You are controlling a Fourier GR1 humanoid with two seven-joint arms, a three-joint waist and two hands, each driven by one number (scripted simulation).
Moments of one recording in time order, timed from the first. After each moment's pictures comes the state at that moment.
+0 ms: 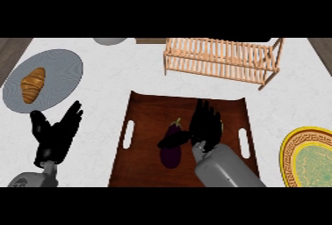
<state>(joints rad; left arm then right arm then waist) -0.06 0.35 -0.13 -1.35 0.33 0.16 0.21 -0.45 -0.01 0.55 -1.33 0.75 -0.04 1.25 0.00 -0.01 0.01</state>
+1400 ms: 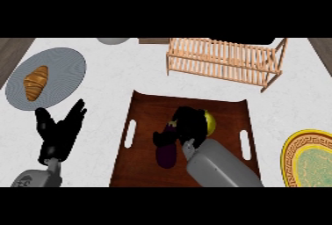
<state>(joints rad) -0.08 0.32 -0.11 -1.35 0.29 0.14 0.24 -0.57 -0.03 0.68 -1.18 0.59 -0.11 1.11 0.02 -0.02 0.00</state>
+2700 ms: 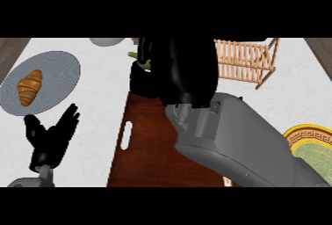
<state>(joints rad) -0.02 0.31 -0.06 -1.39 0.28 0.11 0.23 -1.08 -0.07 0.45 -1.57 0.76 -0.06 1.15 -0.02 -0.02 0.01</state>
